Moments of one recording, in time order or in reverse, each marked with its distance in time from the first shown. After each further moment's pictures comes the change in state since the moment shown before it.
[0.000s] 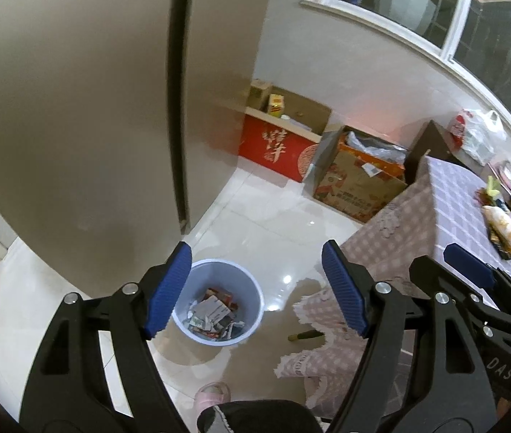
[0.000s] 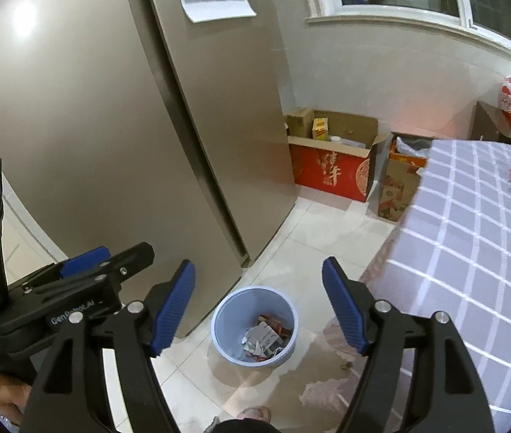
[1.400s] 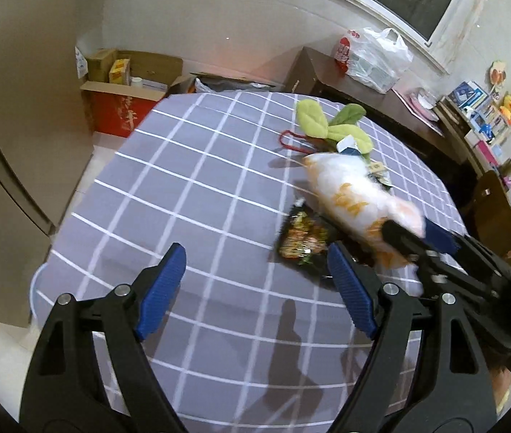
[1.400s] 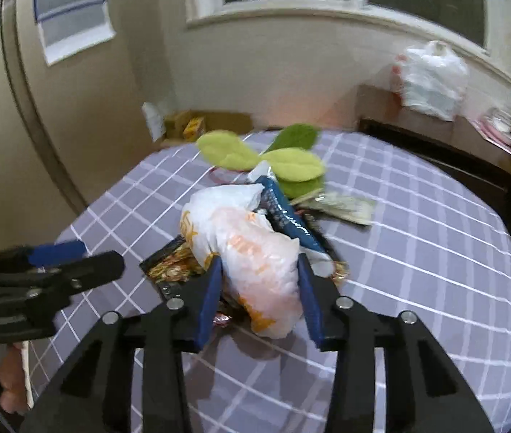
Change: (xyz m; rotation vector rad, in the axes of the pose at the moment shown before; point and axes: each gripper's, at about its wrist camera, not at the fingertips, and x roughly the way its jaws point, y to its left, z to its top) left arm 0.080 -0.327 -0.001 0.190 0.214 -0.327; right arm -0.092 -0.321 0.016 0.085 0.013 -0.293
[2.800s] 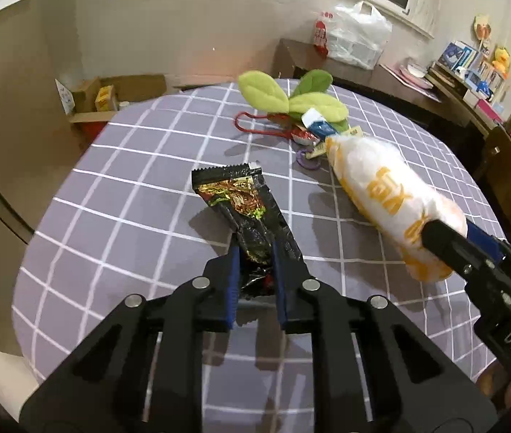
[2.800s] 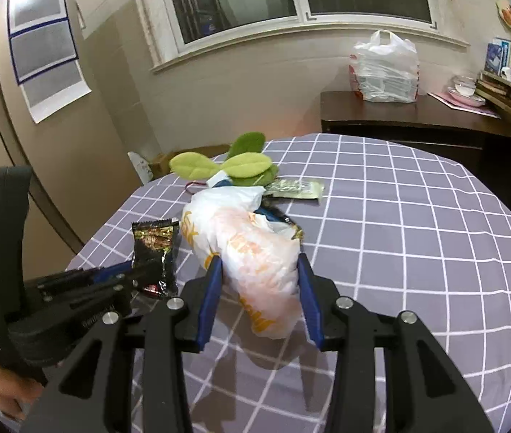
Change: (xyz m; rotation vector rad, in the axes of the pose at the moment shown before) left arm 0.019 -0.041 -0.018 0.174 -0.039 0.065; right arm -0.033 -0.021 -0.042 0.171 -0.118 0.008
